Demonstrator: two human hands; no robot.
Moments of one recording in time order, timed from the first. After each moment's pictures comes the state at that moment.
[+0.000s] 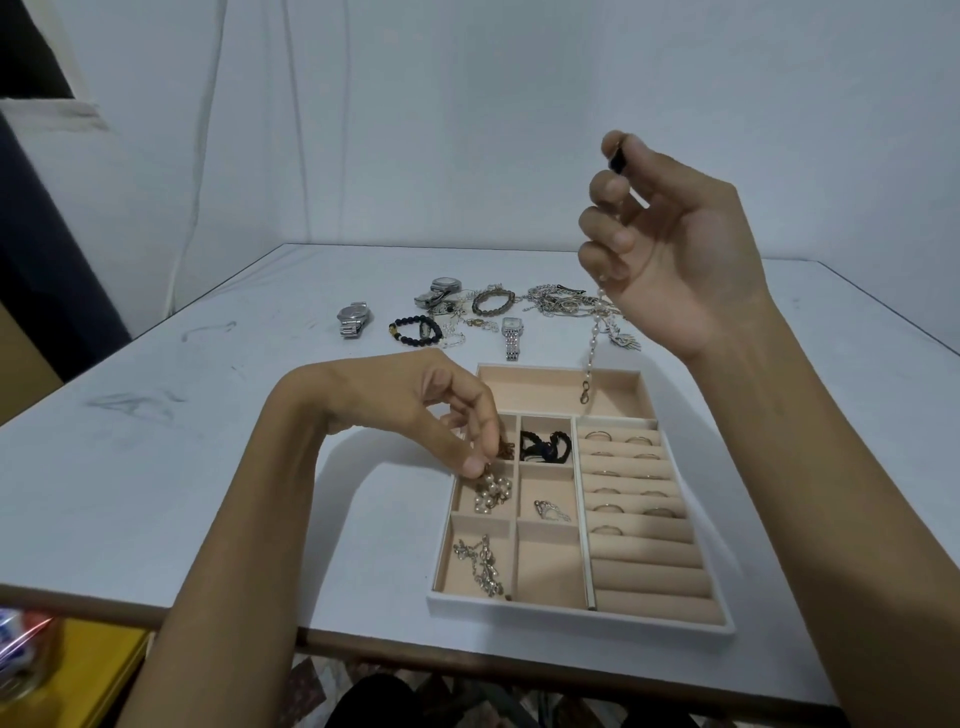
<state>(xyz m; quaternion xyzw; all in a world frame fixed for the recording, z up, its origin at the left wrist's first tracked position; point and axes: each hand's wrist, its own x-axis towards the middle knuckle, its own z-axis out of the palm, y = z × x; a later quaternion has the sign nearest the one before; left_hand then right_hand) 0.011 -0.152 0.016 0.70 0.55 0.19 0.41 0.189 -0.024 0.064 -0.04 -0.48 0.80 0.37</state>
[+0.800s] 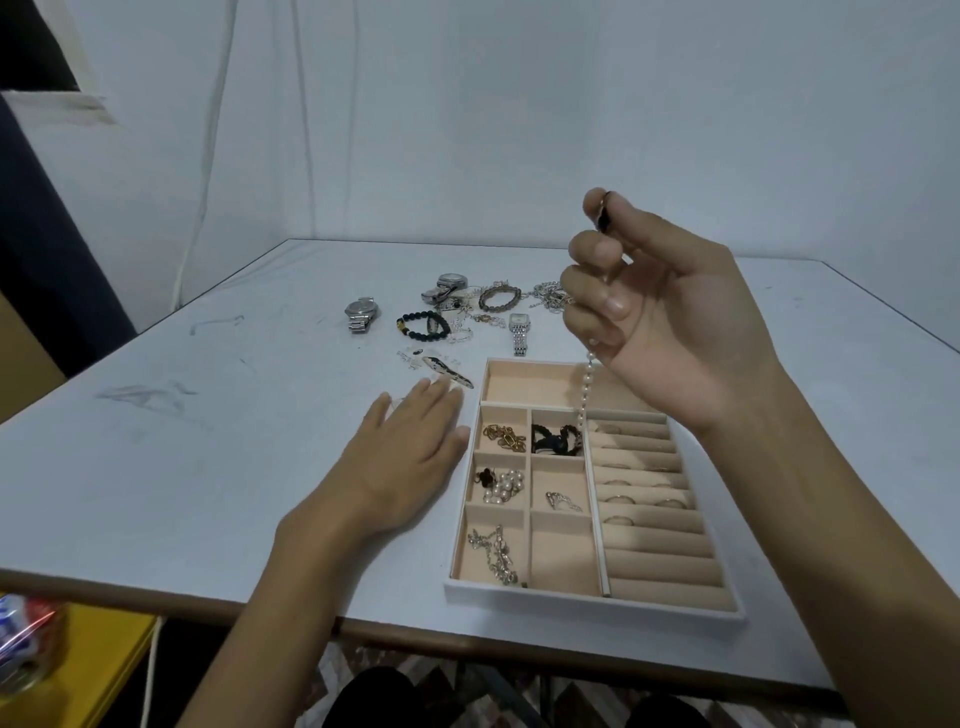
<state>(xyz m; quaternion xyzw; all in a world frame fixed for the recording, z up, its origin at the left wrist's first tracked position) 0.020 -0.175 -0.060 0.60 0.79 0.10 0.09 0.194 -0.063 0.044 -0.02 -0.46 0.83 0.31</state>
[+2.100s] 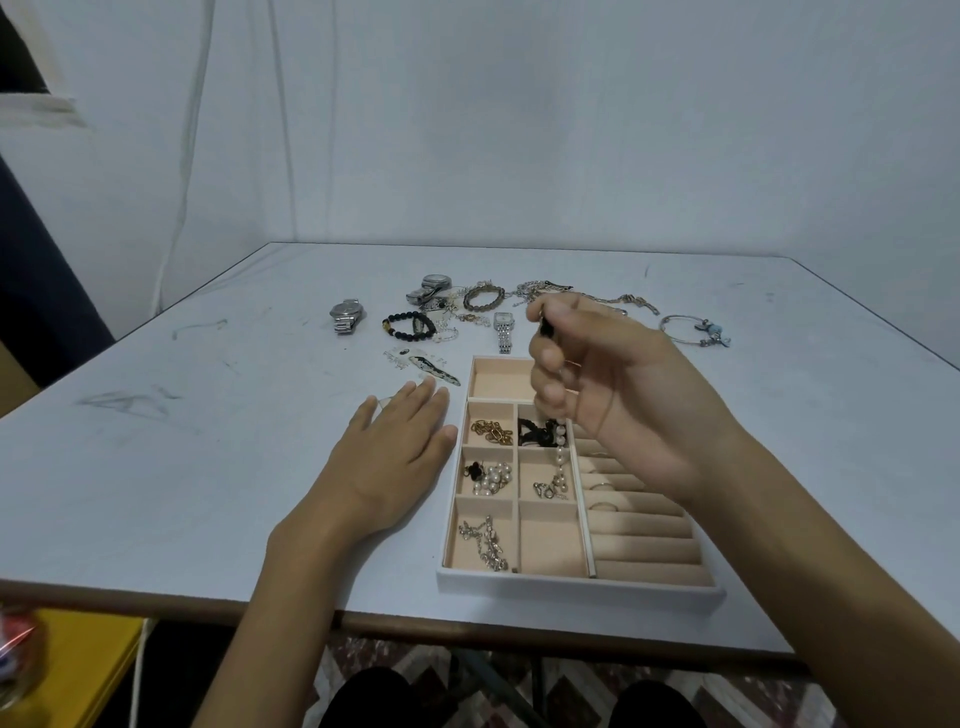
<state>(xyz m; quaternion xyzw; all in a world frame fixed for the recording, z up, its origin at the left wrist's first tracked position) 0.024 -0.180 -0.059 0.59 0.79 0.11 0.08 0.205 -0.097 0.017 -0.13 -0.56 0.76 0.30</state>
